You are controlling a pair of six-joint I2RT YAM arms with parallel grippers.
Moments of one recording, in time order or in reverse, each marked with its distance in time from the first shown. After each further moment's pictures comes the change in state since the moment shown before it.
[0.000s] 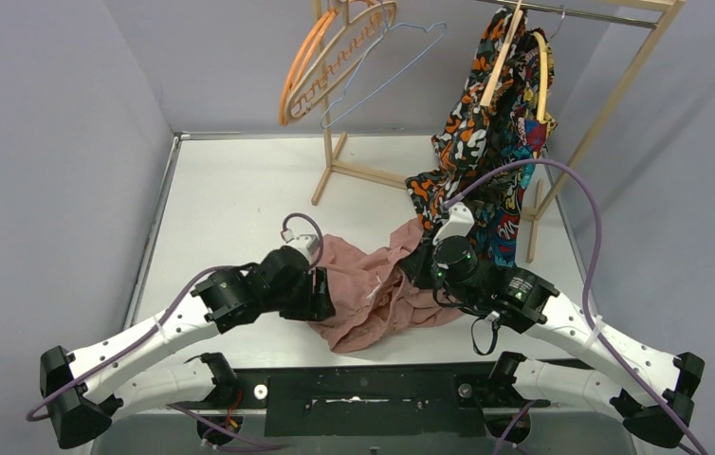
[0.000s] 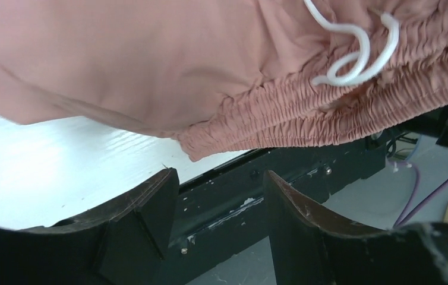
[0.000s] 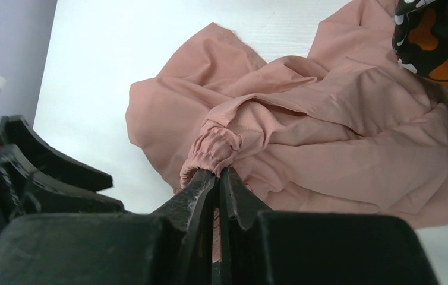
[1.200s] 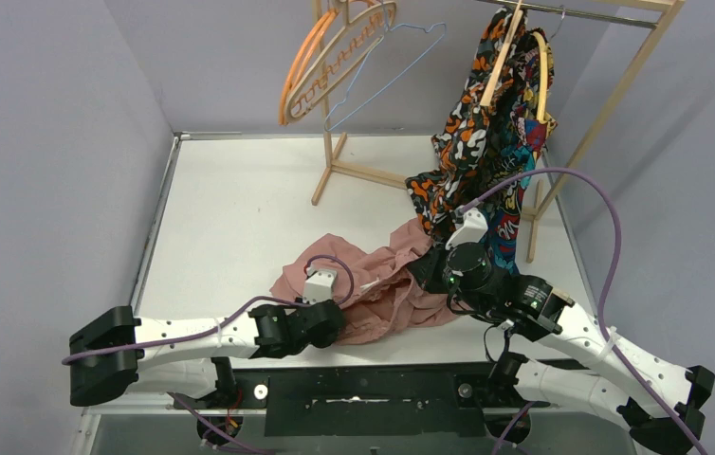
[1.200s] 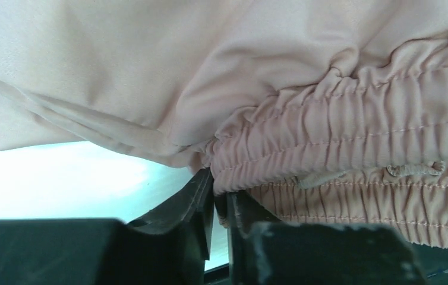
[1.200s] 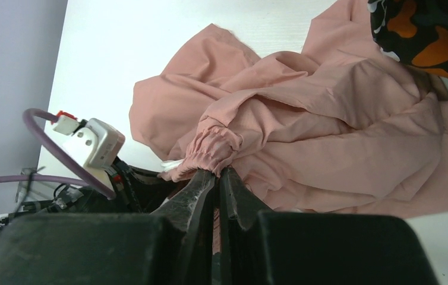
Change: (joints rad) left arm -0.345 0.213 -0.311 0.382 -0.471 -0.109; right arm -0.012 -0.085 -0.027 -0.031 0.005 0.027
